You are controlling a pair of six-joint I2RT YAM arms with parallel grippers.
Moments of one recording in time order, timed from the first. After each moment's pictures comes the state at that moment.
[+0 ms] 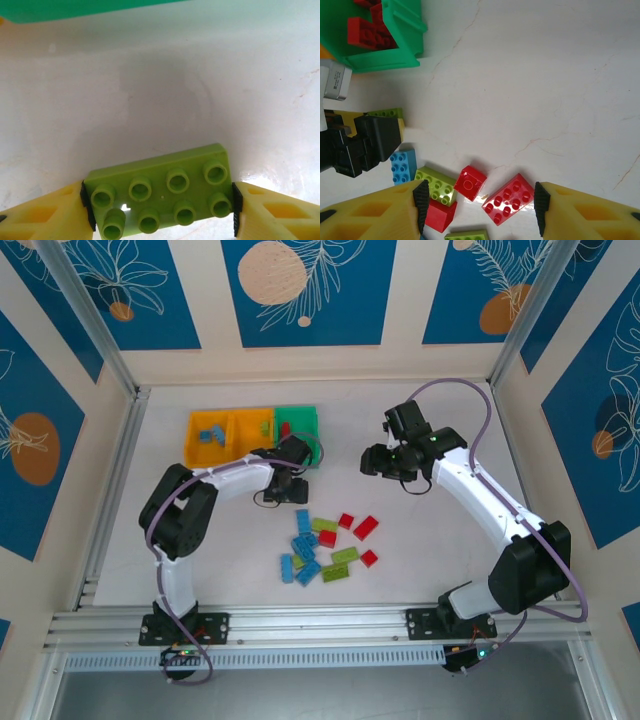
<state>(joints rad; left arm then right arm) -0.64 1.93 1.28 -0.63 -0.08 -0.54 0.42 1.43 1.27 -0.91 -0.10 0.51</state>
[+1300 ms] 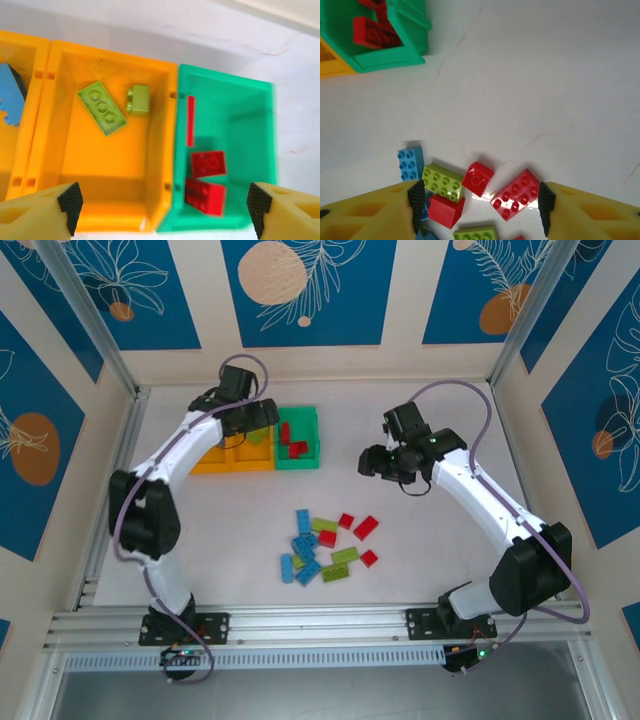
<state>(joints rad) -0.34 1.78 1.59 -0.64 -0.03 -0.52 0.42 1.41 1.24 -0.91 -0.12 0.58</state>
